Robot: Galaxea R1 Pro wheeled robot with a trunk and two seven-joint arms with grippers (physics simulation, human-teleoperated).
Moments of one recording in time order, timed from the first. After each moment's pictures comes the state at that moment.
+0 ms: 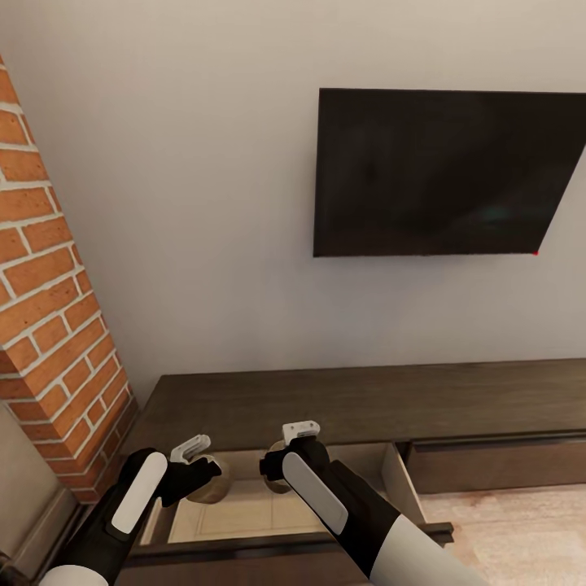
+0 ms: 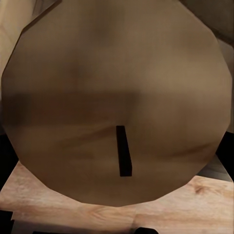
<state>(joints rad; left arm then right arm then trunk) -0.44 0.07 -0.04 -1.05 0.86 0.90 0.44 -0.63 0.17 0.78 -1.00 -0.93 0.74 -0.74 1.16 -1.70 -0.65</state>
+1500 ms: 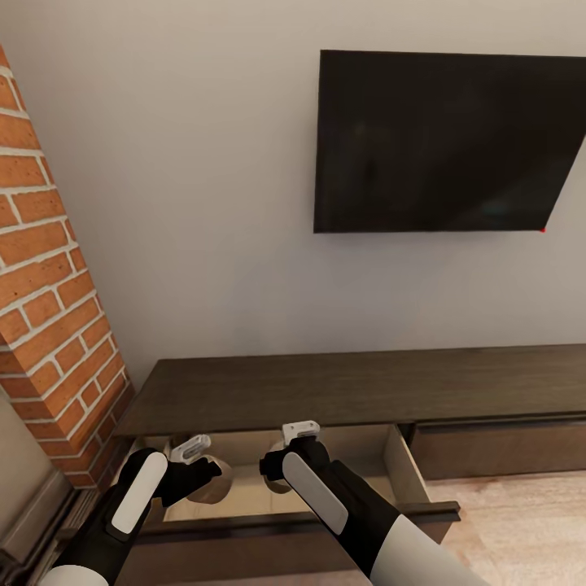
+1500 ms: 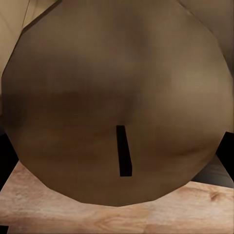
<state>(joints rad) -0.44 0.07 -0.04 -1.05 0.86 0.90 0.44 -0.63 0.17 0.78 -1.00 -0.93 0.74 -0.74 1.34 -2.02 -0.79</state>
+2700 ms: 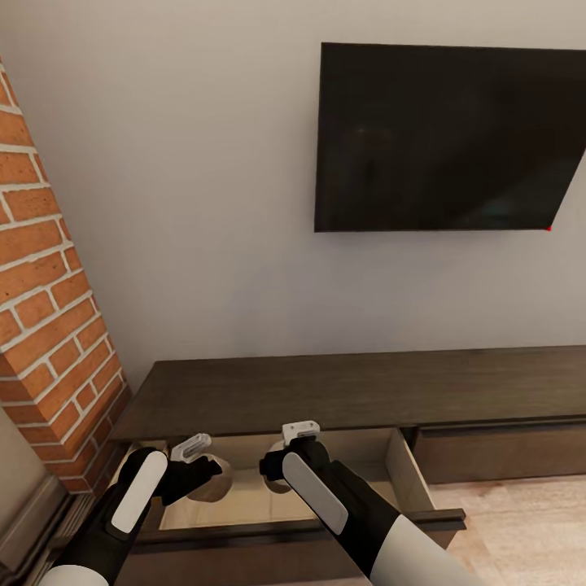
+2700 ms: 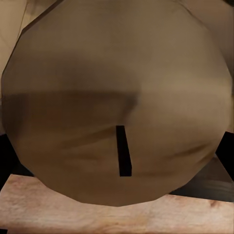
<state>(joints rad) -0.44 0.07 -0.04 -1.06 0.86 0.91 0.44 -0.63 0.17 0.78 -1.00 -0.93 0.74 -0.74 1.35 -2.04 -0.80</state>
